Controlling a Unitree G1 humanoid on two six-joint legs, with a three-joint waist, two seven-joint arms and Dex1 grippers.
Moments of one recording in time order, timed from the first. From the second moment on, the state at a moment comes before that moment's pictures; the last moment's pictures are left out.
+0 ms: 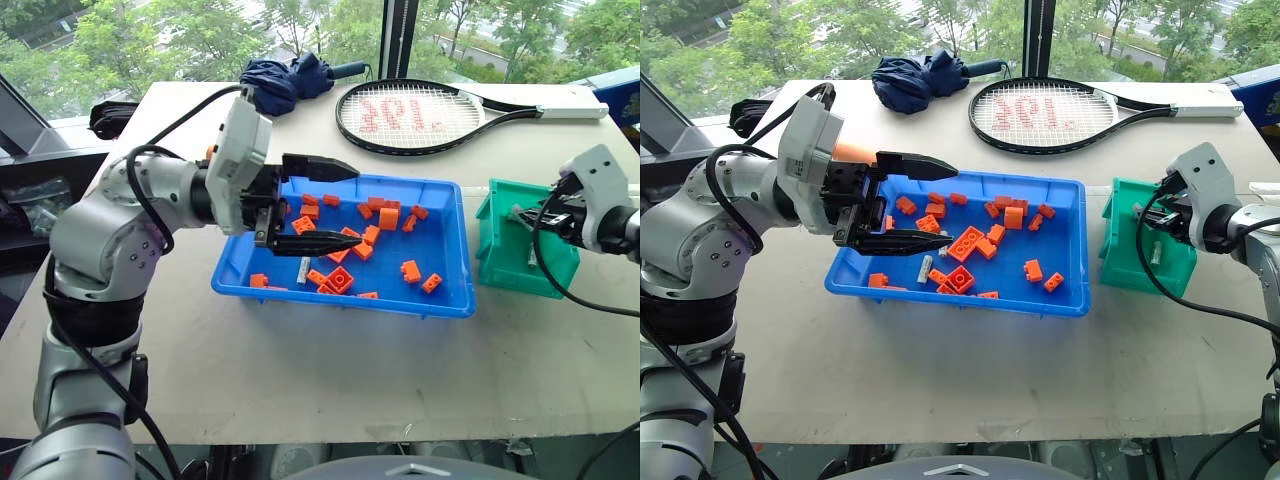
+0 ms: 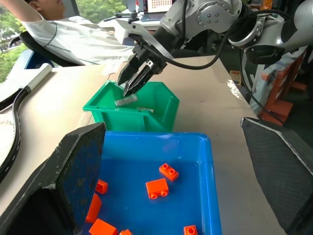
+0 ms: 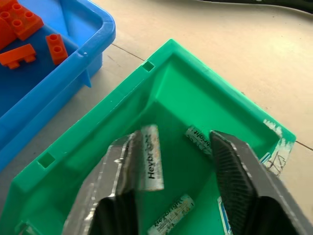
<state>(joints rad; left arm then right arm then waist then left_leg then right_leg) -0.69 0.80 0.03 -0.32 -0.75 0.64 -1.20 -0.47 -0.90 -0.18 -0.33 0.31 1.16 0.66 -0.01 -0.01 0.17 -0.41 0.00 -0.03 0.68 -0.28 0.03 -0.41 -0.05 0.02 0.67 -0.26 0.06</state>
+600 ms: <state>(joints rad) -0.28 1.02 0.24 -0.19 -0.53 0.51 -1.14 -0.50 -0.71 -0.04 -0.42 0.48 0.91 0.78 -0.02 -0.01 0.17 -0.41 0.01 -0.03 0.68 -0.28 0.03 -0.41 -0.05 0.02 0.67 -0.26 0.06</state>
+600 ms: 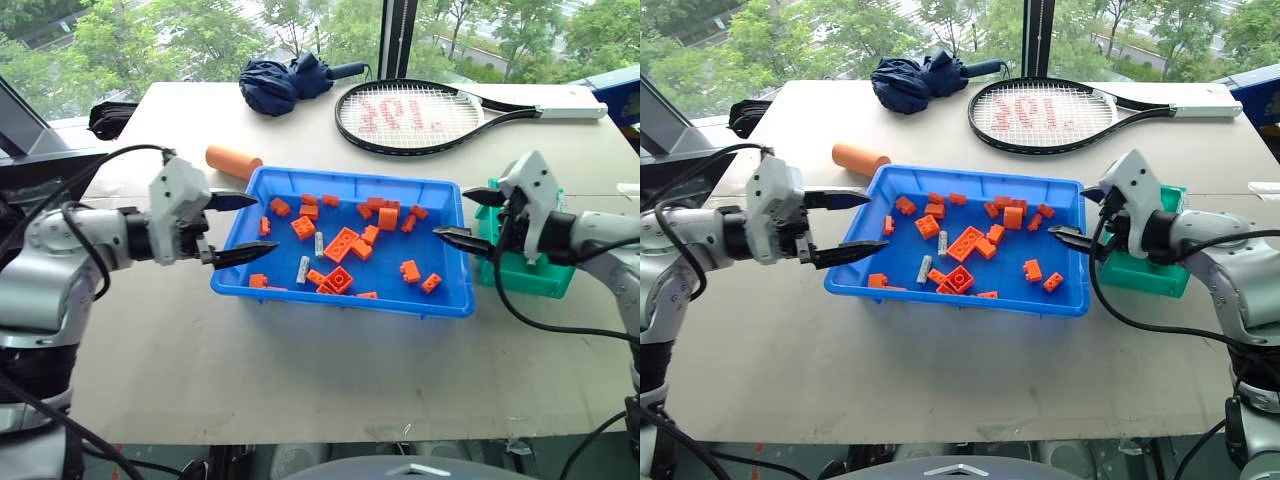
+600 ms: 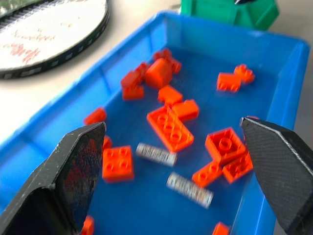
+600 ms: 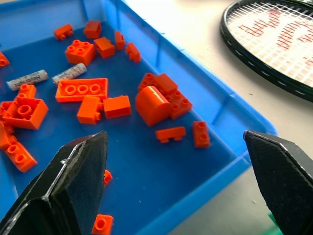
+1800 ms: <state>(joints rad) -0.81 0.78 -0.19 0.48 -0.17 -0.05 -1.50 -0.34 -0.70 -0.08 -0.50 0.57 0.88 0.83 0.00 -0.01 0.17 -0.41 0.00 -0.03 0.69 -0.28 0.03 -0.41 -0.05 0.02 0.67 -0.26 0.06</state>
